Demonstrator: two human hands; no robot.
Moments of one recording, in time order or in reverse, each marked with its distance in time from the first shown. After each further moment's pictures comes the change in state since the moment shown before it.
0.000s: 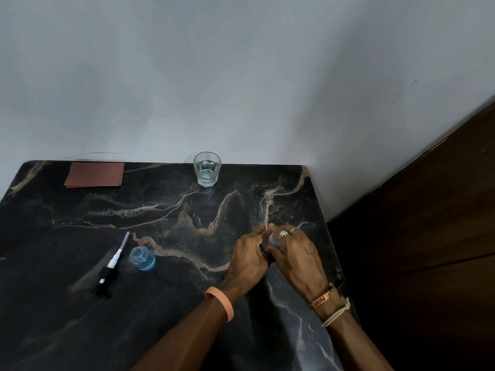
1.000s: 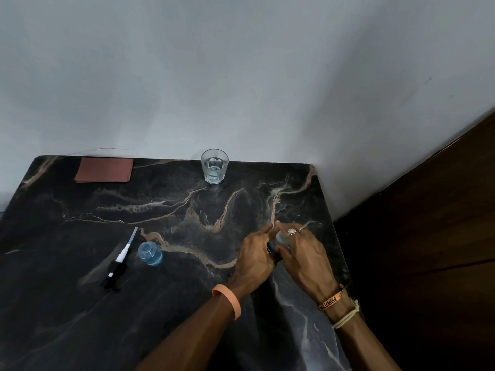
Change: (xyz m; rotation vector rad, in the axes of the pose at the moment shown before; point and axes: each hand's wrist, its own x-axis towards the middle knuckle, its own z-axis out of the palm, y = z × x) left_hand -0.001 0.000 0.000 0.055 -0.011 -0.002; right_hand 0.001 -0.005 -0.005 -0.040 -0.020 -0.037
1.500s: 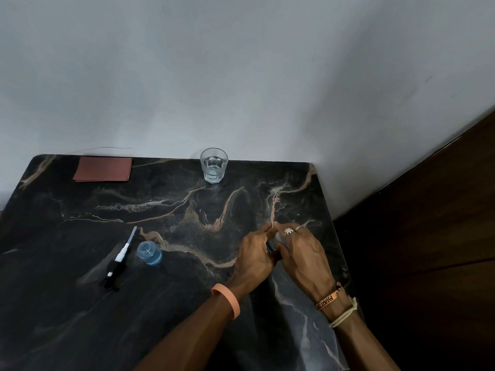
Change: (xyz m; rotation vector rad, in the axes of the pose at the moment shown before) left_hand 0.000 0.001 -0.001 -0.042 -0.003 -0.010; right_hand 0.002 -0.002 -0.001 -0.005 -0.022 0.002
